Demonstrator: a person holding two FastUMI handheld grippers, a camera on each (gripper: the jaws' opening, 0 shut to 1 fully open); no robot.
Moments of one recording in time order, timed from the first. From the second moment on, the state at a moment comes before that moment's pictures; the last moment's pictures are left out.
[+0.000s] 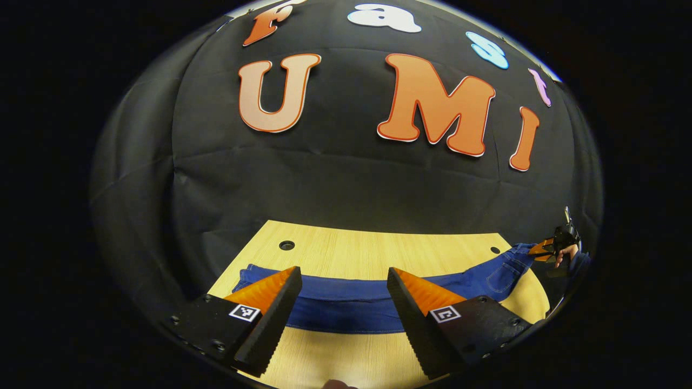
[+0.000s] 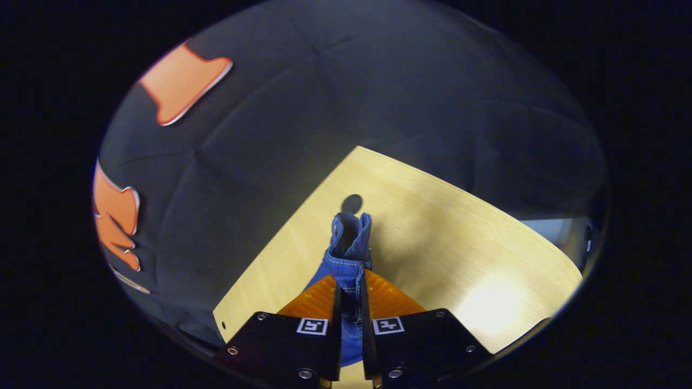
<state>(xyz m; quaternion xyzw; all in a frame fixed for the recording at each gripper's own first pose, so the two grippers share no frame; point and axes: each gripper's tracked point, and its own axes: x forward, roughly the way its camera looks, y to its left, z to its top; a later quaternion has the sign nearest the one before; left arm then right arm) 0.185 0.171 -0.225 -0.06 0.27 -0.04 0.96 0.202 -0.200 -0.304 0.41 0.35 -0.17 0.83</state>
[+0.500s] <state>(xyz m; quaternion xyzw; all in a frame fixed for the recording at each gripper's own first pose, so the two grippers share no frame) 0.177 0.235 -0.219 -0.09 0.24 -0.03 0.97 0.214 -0.069 -0.211 0.33 0.33 -0.04 0.89</state>
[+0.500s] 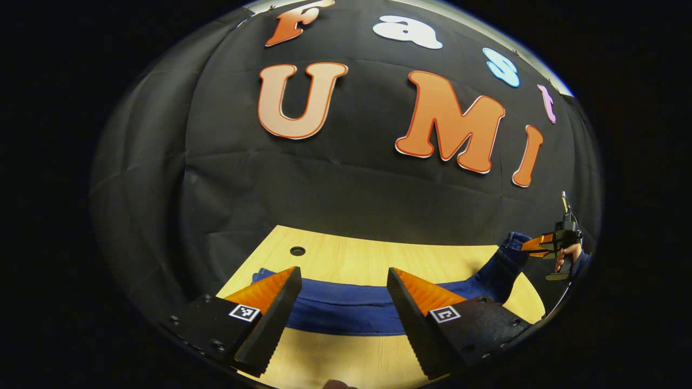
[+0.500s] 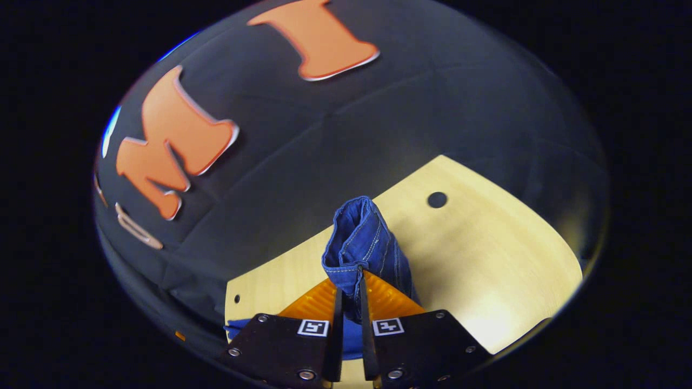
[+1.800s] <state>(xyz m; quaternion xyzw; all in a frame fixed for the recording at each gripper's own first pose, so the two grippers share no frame) 0.171 0.382 -0.396 -0.42 0.44 0.10 0.79 0.185 0.154 -0.195 0.24 0.35 0.08 0.90</state>
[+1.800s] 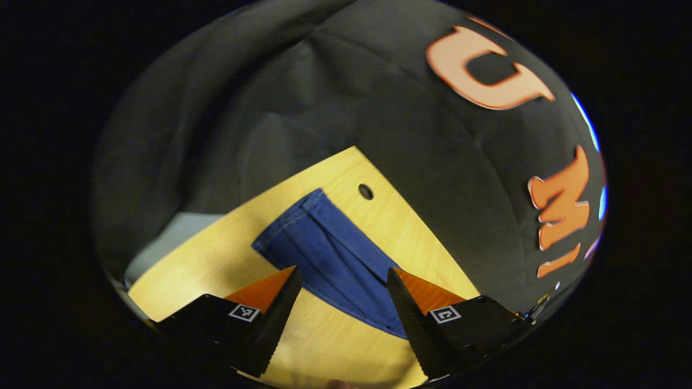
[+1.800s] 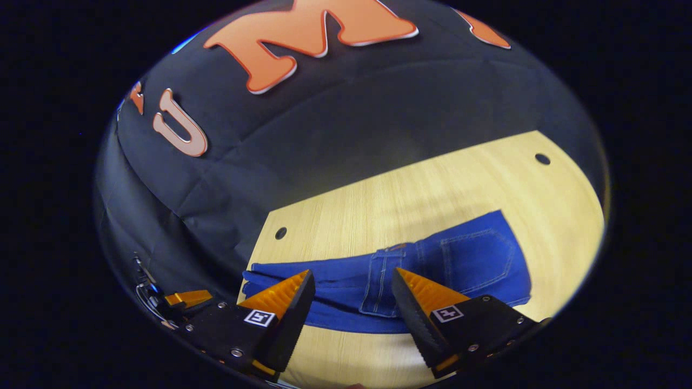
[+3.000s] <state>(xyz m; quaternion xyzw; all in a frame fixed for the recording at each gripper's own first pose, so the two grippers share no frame) 0.243 0.376 -0.507 -0.51 0.47 0.11 0.71 0.166 0.037 -0.110 0.24 0.26 0.01 0.94</state>
